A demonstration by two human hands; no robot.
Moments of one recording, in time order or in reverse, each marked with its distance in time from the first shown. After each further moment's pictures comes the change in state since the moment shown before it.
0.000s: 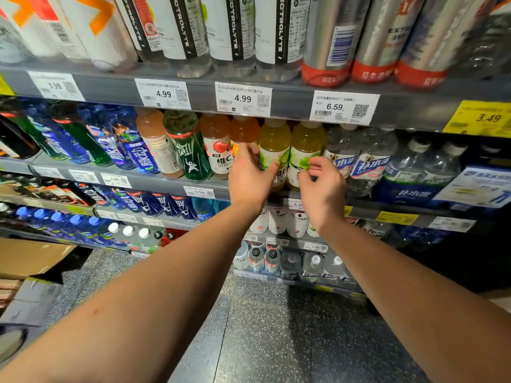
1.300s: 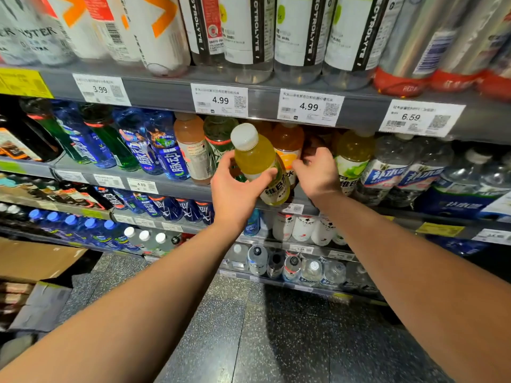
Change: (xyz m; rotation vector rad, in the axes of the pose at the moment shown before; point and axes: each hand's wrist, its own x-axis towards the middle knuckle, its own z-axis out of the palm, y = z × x) left_hand 0.014 -0.052 -0.093 -0.337 0.063 -0.039; right_hand 0.026 -0.051 0.086 -0.123 -0.201 0.101
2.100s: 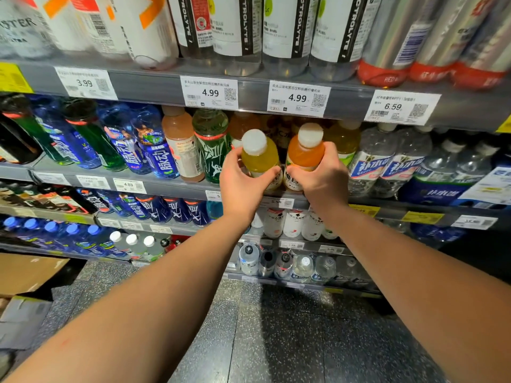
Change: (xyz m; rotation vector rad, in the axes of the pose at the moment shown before) left_hand -0.001 -0.013 0.028 0.044 -0.031 0.020; right_hand -0.031 0.033 -0.018 -0.038 0.293 -0.340
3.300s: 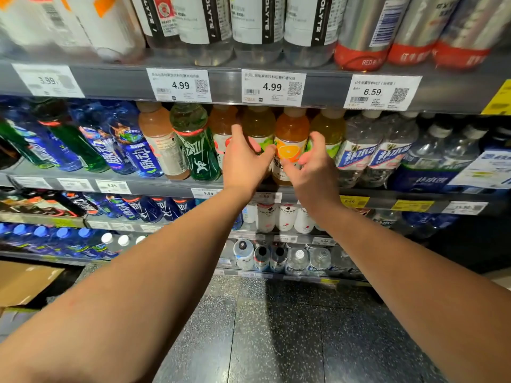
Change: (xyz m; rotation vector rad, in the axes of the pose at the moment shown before) left_hand 0.024 0.020 0.036 0.227 -0.121 0.089; right_hand -0.002 0.001 -0.011 0.102 -0.081 0.045
